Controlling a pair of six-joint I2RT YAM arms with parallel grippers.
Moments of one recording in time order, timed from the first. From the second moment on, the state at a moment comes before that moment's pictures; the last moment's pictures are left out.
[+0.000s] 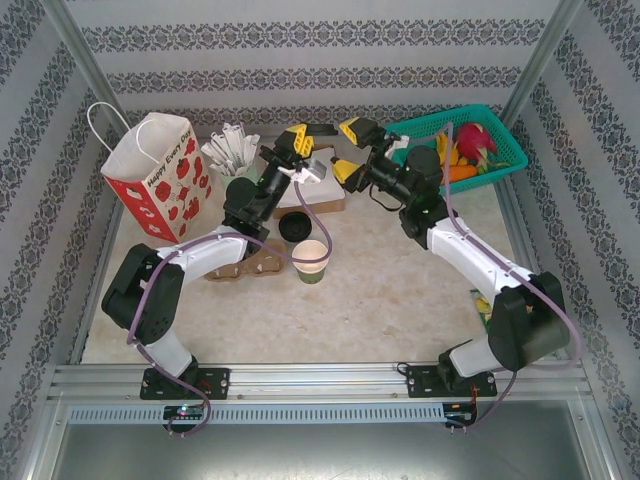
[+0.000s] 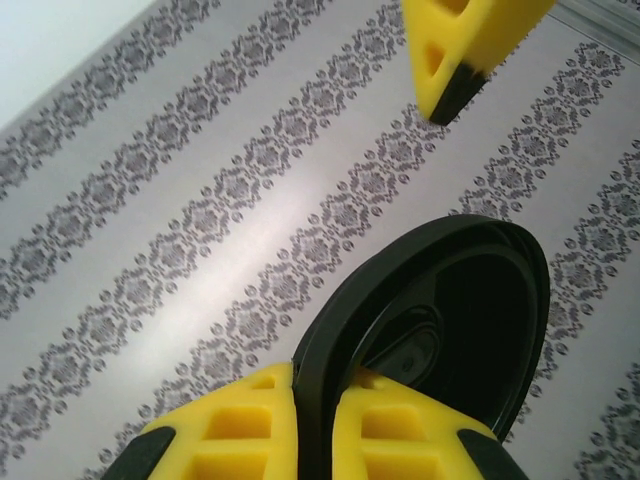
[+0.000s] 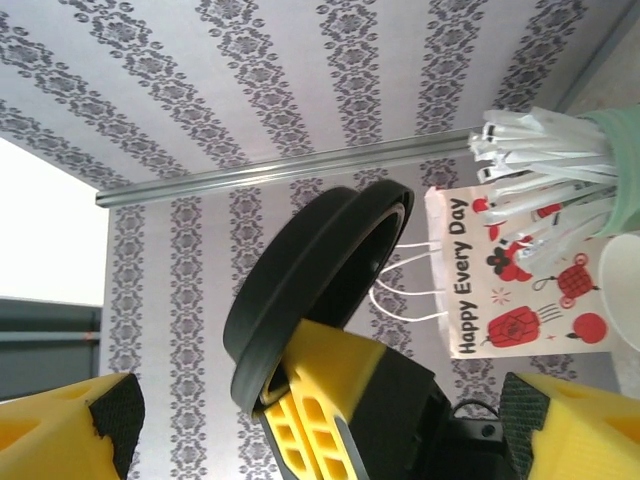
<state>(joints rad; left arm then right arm) -0.52 1.67 1.03 1.14 0.02 1.05 0.39 1.46 1.08 0.51 -0.49 1.81</state>
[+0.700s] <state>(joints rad) -0.54 1.70 1.03 1.27 0.10 1.18 0.43 1.53 1.10 0.79 -0.41 1.92</state>
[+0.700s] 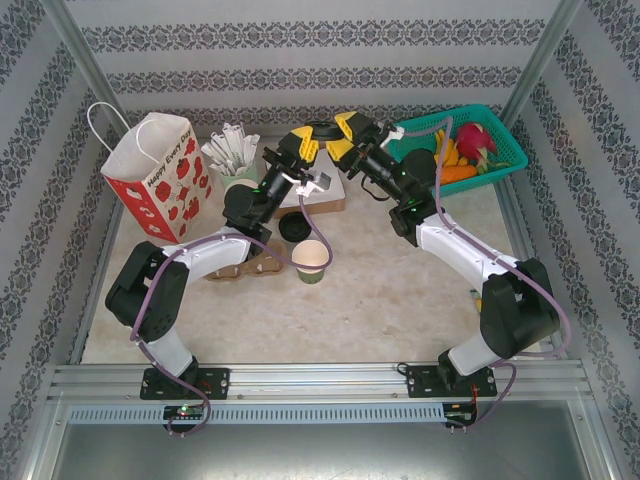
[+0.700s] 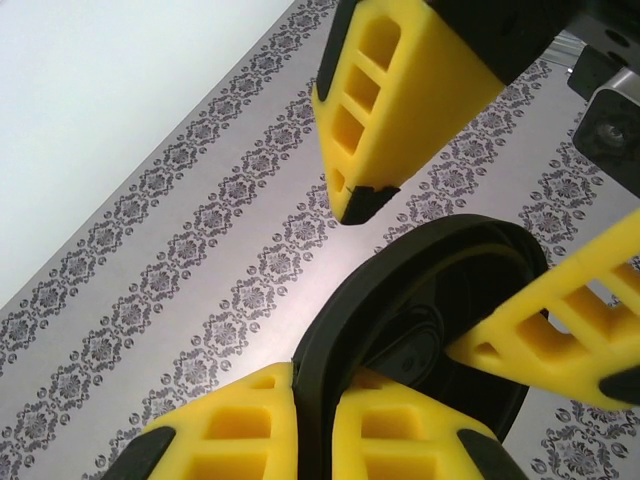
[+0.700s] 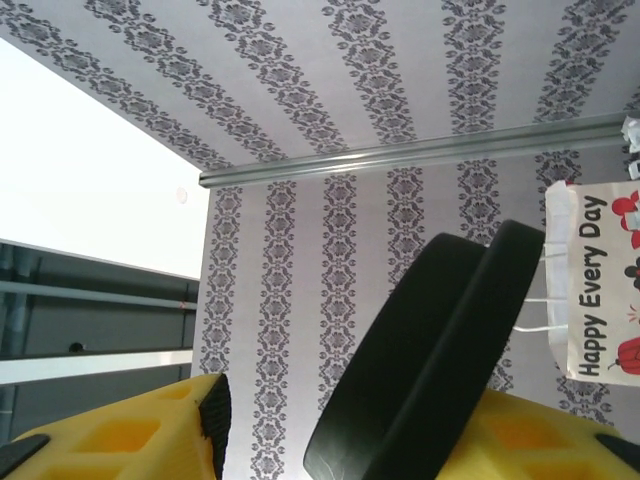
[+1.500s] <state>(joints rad) -0.54 1.73 1.03 1.30 0.13 1.34 0.45 1.56 1.06 0.86 -0.30 1.99</state>
